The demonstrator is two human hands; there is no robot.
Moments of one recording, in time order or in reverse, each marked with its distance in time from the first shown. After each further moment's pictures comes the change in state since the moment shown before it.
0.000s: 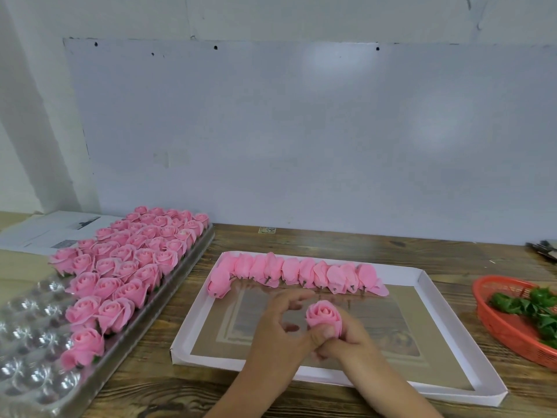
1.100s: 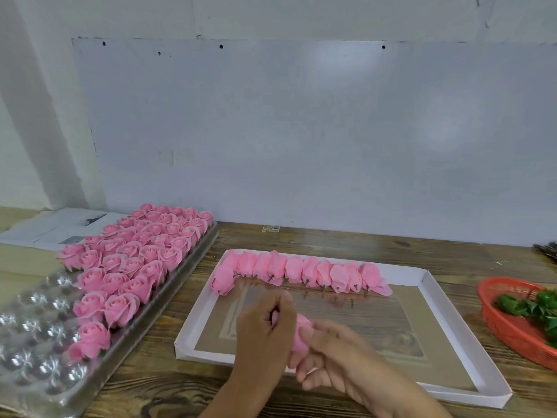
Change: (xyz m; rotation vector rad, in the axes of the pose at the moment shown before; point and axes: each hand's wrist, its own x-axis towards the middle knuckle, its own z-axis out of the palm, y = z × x) left_hand -0.001 -0.003 -0.009 0.244 0.361 0.246; right_hand -0.004 -0.005 0.008 0.274 -0.189 0.262
